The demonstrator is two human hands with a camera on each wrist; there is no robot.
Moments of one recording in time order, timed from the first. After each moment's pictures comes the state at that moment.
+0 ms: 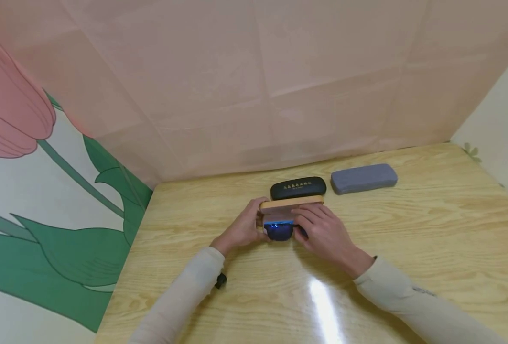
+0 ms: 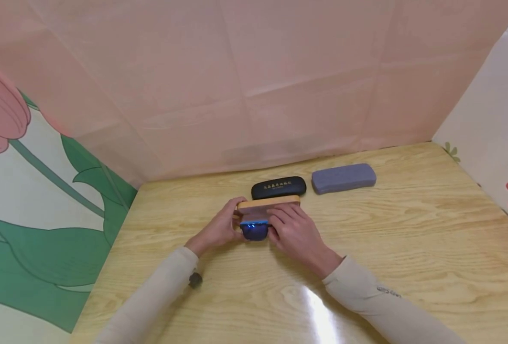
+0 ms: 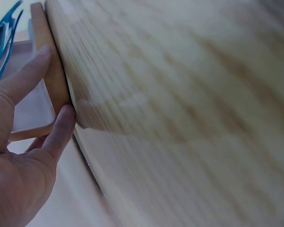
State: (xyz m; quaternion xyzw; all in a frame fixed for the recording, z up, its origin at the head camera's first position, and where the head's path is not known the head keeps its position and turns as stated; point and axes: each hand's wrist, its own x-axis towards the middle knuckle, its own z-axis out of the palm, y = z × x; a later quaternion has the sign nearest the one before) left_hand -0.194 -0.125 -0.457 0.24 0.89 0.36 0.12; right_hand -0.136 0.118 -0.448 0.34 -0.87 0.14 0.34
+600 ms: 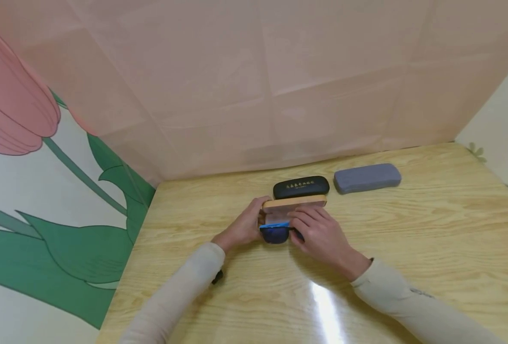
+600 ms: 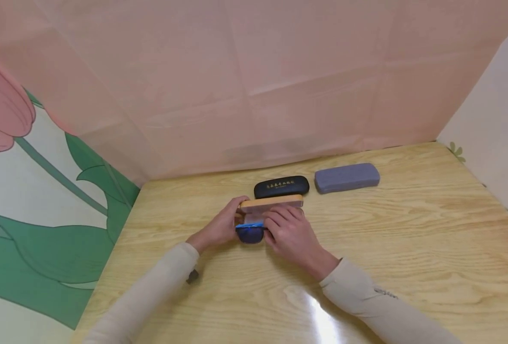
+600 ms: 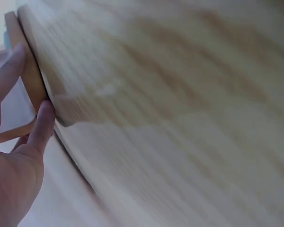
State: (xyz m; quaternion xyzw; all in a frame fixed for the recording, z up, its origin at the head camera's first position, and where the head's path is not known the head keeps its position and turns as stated) left_hand -0.198 -0.132 -0.458 0.28 0.87 0.38 0.14; right_hand -0.133 0.105 -0.448 0.36 -0.85 0.14 0.36
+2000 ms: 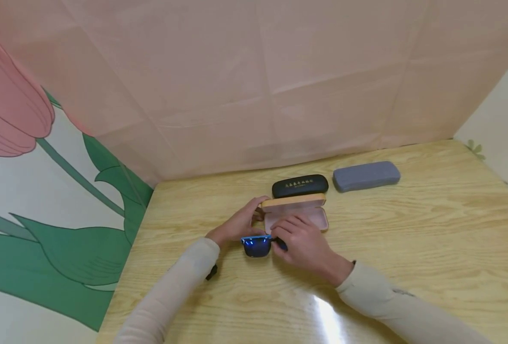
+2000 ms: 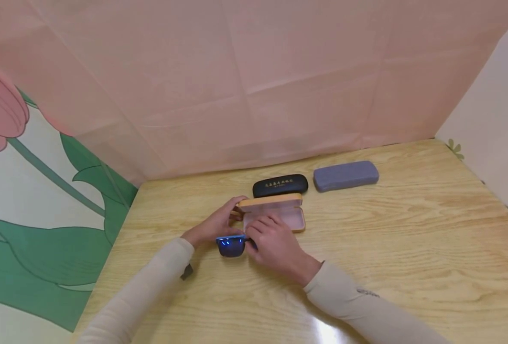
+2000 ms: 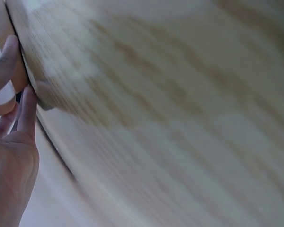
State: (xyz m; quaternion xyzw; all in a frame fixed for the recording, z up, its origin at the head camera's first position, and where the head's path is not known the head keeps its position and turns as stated) left_hand -0.214 -0.149 -0.466 0.35 0.85 0.36 0.16; right_hand -0.120 0.069 -0.445 0.37 -0.86 0.17 0.31
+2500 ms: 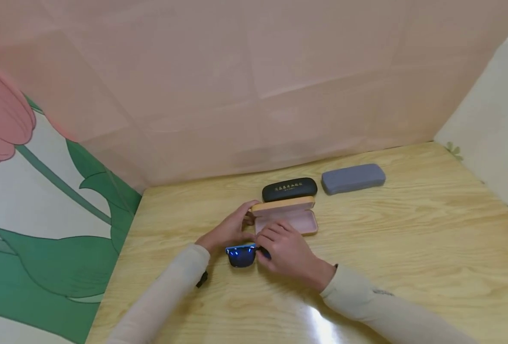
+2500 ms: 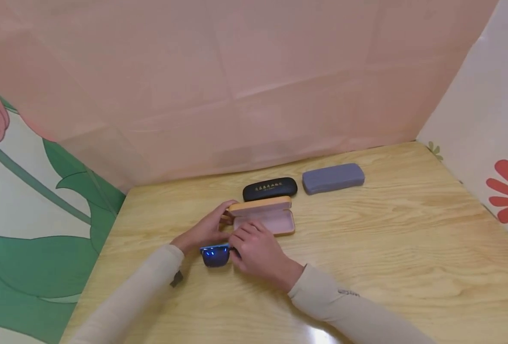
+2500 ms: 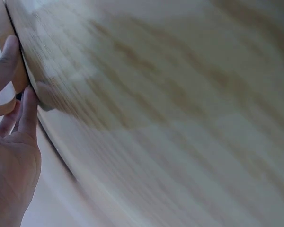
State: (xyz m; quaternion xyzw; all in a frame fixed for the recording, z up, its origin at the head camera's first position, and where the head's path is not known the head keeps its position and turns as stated) left_hand -0.209 -0.150 -0.468 0.33 0.85 0.37 0.16; right_hand -0.113 0.055 -0.444 0.39 -0.85 0.15 0.32
